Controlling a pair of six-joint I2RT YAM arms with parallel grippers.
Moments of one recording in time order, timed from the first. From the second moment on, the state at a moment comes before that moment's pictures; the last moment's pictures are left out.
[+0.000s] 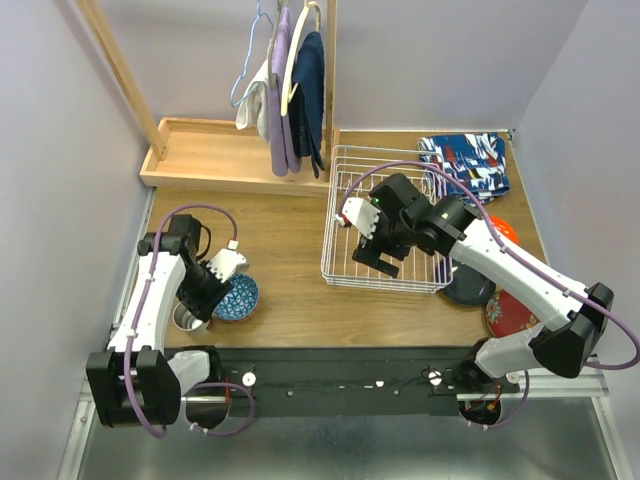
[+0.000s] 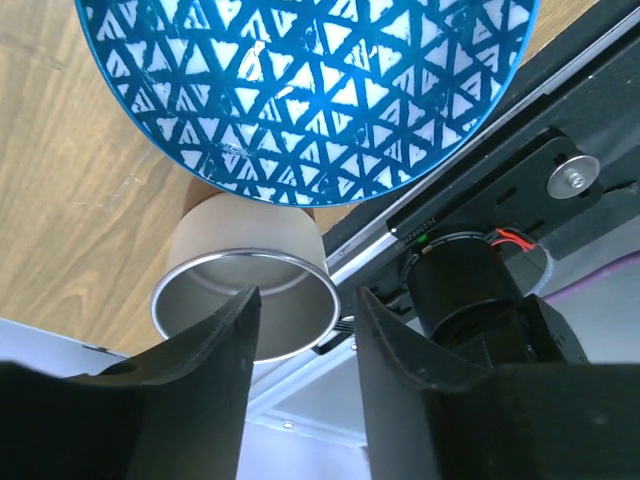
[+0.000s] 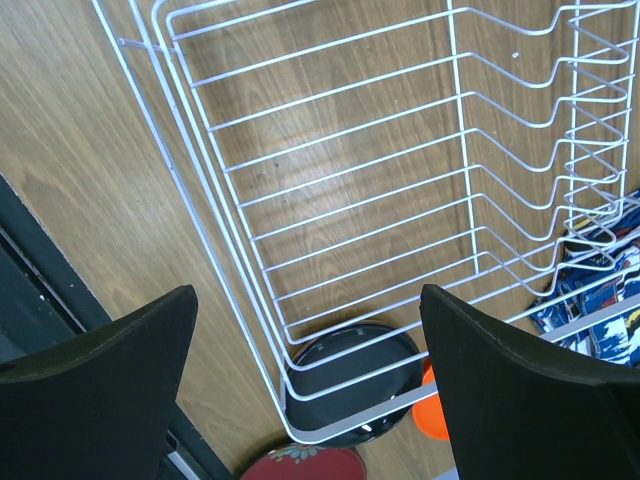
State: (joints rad) left arm 0.04 1.11 0.89 -1.34 0.18 0.83; right arm 0.80 1.40 1.41 -1.02 0.03 -0.50
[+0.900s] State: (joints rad) left arm -0.07 1.08 1.05 -1.36 0.03 0.60; right arm 0.80 1.41 1.40 -0.98 0.05 -0.47
